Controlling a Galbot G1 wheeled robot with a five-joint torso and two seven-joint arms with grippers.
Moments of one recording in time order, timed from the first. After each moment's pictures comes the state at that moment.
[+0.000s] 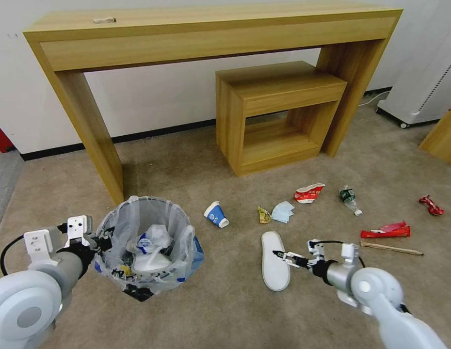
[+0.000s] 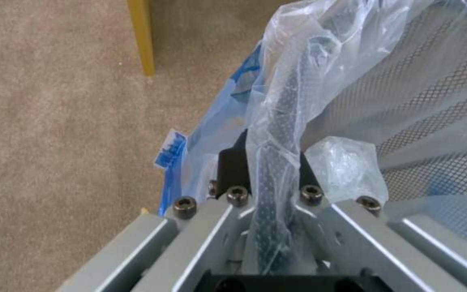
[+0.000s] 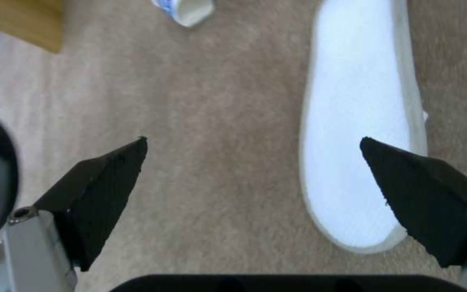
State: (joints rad) left arm 1.54 -0.86 -0.80 -2.38 -1.24 0.73 -0.66; right arm -1.21 1.09 0.42 1.65 1.01 -0.75 -0.05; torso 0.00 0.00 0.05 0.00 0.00
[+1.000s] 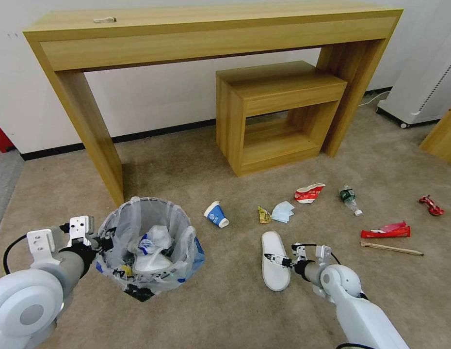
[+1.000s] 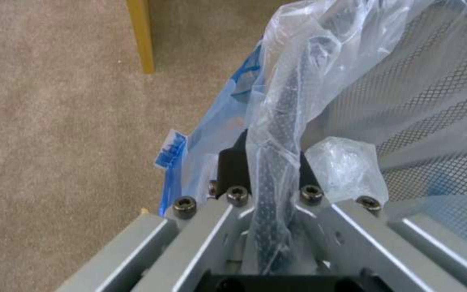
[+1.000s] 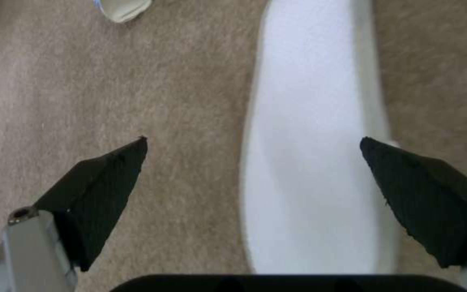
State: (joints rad) left arm 1.53 -0.85 -0.79 -2.35 -1.23 0.73 -0.65; right arm -1.08 1.19 0.40 1.38 0.76 -0.66 -0.17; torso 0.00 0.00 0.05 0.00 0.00
